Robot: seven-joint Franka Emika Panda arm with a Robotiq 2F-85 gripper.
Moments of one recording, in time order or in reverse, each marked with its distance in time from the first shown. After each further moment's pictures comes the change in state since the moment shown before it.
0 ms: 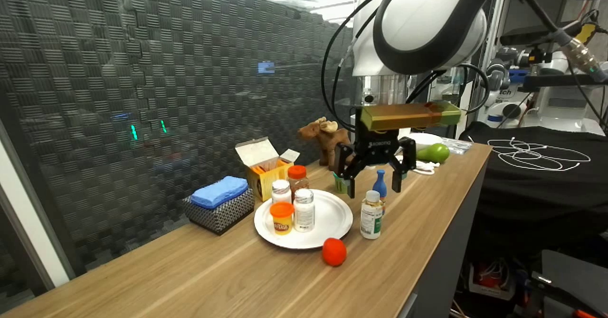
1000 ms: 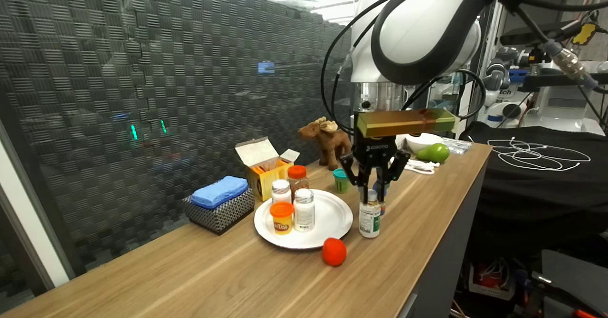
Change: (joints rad) arm -0.002 0.030 -0.007 0.009 -0.031 0.030 0.042
